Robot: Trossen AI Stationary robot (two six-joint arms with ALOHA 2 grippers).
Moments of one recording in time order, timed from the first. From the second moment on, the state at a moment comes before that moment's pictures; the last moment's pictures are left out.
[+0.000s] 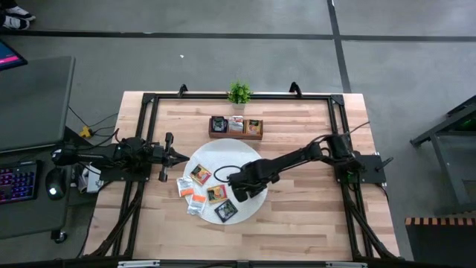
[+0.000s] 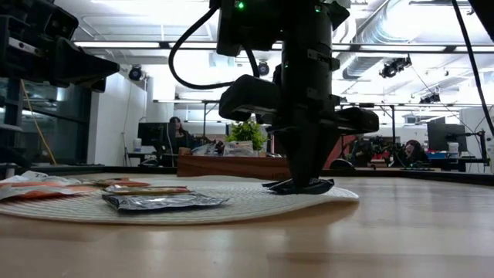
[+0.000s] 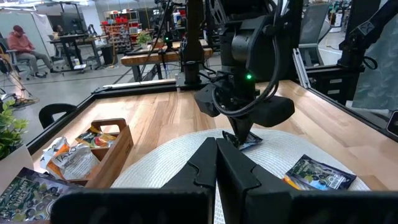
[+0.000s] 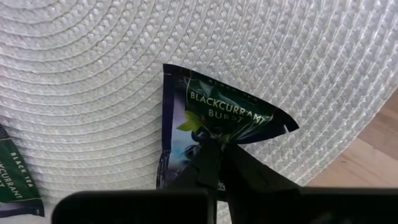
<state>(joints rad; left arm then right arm) -0.05 0.06 0.01 0.01 0.01 0.10 0.20 2.19 1.57 -0.90 -0.03 1.28</state>
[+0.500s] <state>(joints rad) -0.05 0.06 0.01 0.01 0.01 0.10 0.20 2.21 1.81 -1.07 0.11 1.27</state>
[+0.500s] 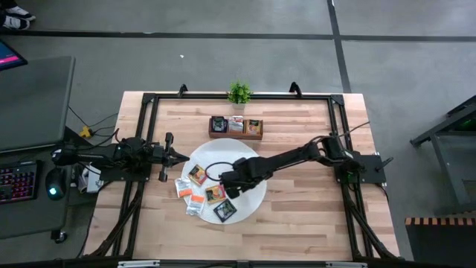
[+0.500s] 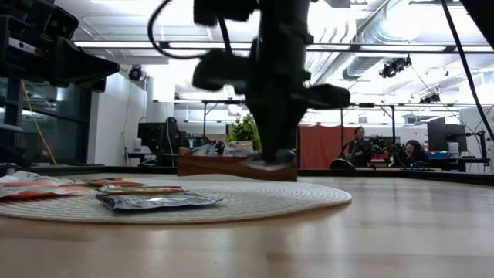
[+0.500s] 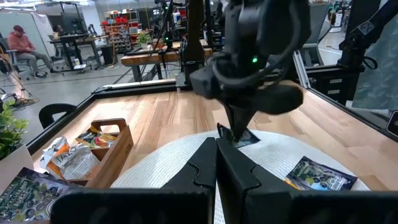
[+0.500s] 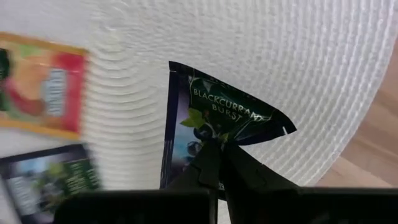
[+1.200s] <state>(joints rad) -0.05 0.06 0.01 0.01 0.01 0.10 0.05 2.20 1.98 -0.87 0.39 0.97</state>
